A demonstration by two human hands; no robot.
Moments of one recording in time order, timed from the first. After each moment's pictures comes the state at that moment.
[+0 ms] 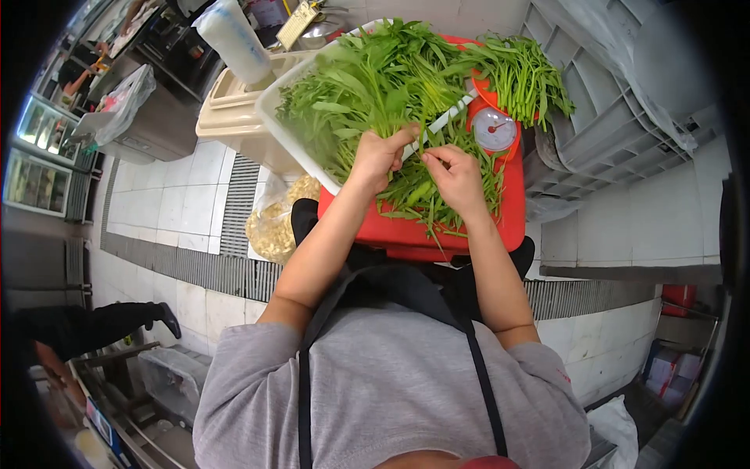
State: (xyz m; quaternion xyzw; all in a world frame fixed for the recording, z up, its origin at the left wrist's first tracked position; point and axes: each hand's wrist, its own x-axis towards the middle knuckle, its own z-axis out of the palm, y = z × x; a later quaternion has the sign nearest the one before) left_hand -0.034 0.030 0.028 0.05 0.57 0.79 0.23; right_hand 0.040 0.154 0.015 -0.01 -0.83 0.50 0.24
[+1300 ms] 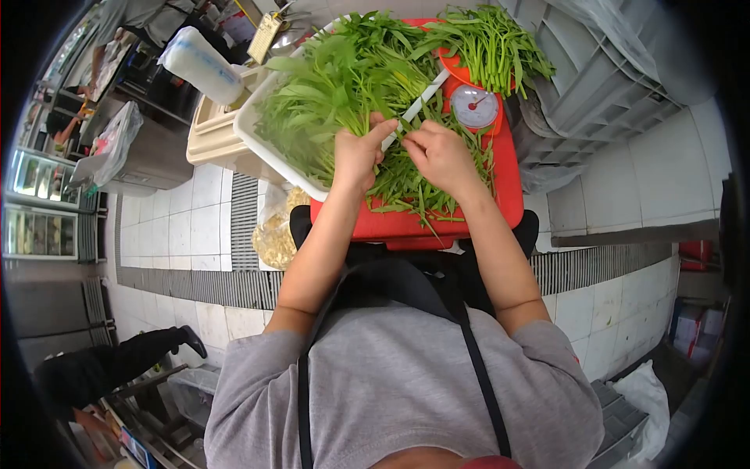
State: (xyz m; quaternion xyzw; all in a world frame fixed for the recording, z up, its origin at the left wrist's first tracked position) left_hand -0.030 0.047 0.026 0.05 0.58 0.80 0.18; right_hand 0.038 0.174 0.019 0.05 -0.90 0.32 0.28
